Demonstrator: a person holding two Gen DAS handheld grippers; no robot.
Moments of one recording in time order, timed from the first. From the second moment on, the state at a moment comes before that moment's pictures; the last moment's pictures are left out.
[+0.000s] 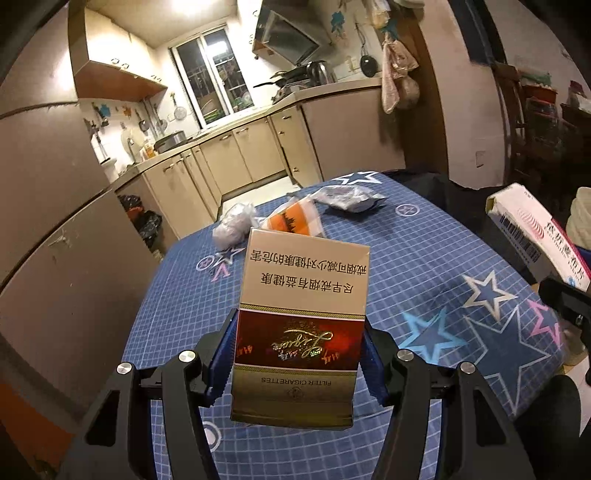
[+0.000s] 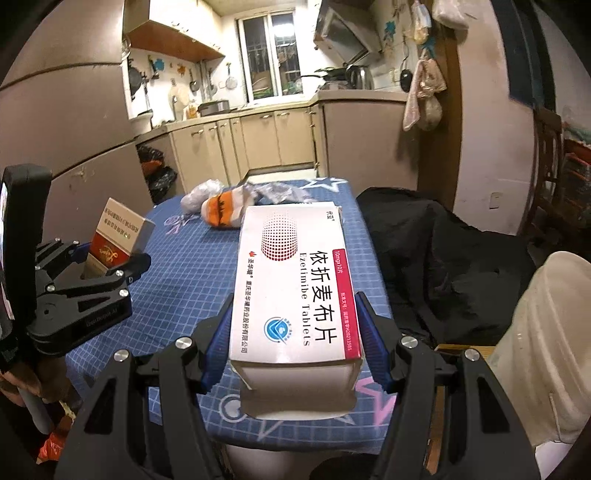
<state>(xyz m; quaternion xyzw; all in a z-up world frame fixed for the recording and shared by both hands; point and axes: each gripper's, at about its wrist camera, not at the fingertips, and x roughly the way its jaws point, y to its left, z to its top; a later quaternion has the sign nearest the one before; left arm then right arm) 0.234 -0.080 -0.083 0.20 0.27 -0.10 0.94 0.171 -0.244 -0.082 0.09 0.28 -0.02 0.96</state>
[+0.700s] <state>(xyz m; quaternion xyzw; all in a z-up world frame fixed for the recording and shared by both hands) 0.218 -0.218 -0.066 0.23 0.24 -0.23 0.91 0.113 -0.344 -0.058 0.12 0.23 -0.16 0.95</state>
